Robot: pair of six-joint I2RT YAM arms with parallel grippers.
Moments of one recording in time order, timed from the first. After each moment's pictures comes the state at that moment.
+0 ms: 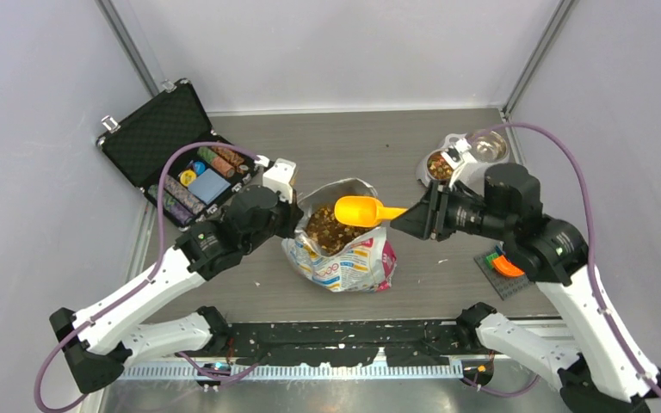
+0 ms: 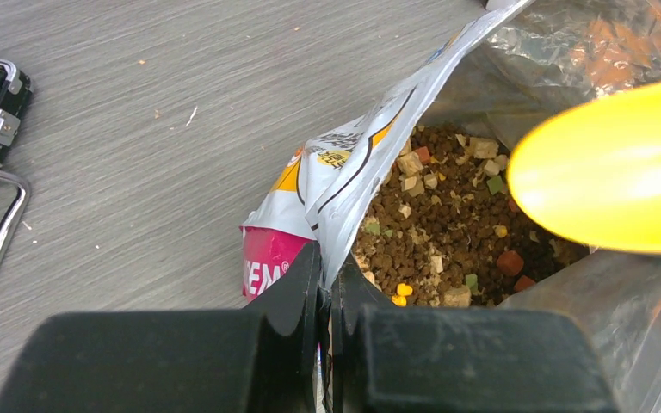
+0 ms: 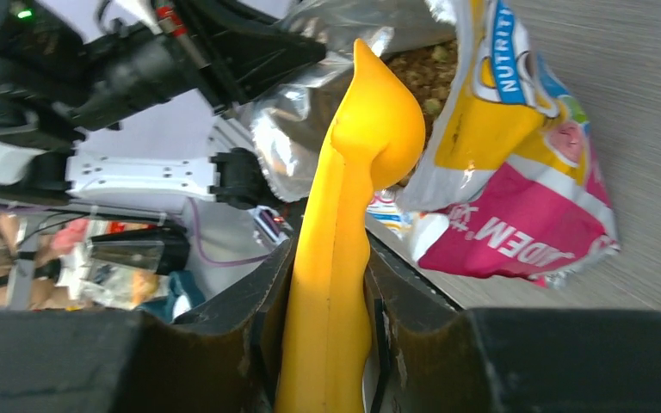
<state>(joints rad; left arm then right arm) -0.88 0.97 1.03 -0.53 -0.30 -0.33 0.53 0.82 1.26 -0.84 -0.46 0.60</state>
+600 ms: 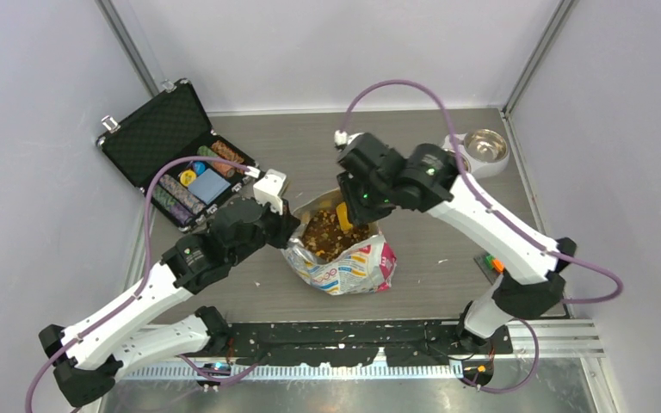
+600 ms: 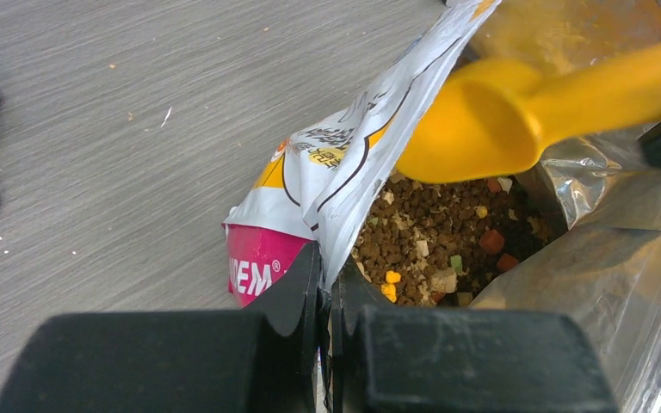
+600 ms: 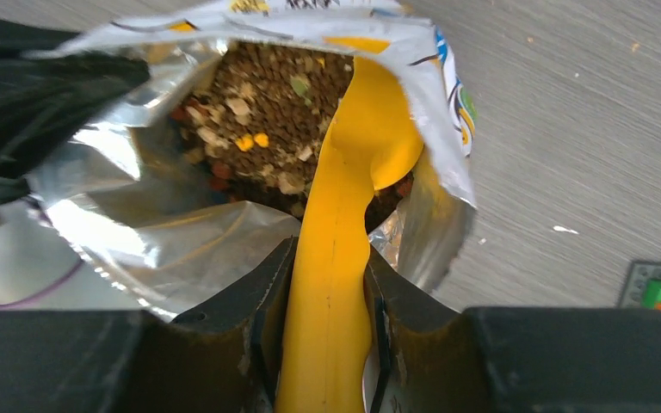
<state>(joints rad) -0.88 0.85 0.93 -0.50 -0.22 -0.31 0.98 1.55 1.97 -1.36 0.17 0.53</state>
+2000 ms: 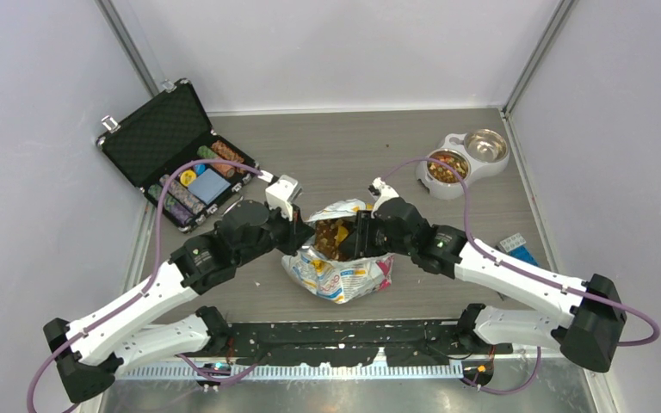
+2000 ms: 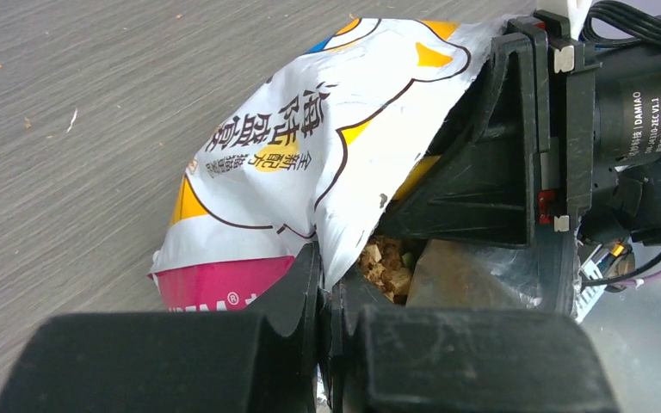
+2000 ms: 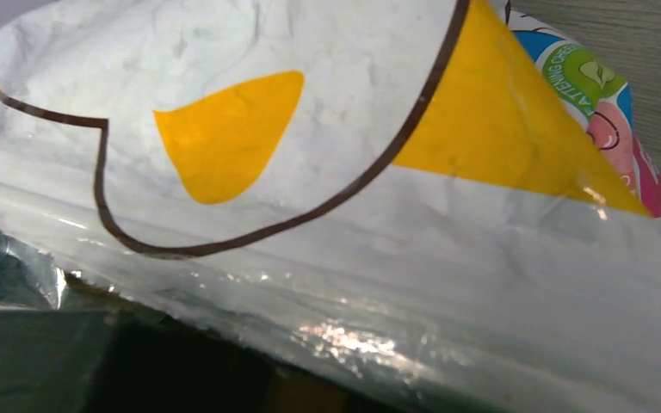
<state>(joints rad) -0.89 0.86 0.89 -0.43 -0.10 -0.34 0.92 1.13 0.84 -0.33 -0.02 0.80</state>
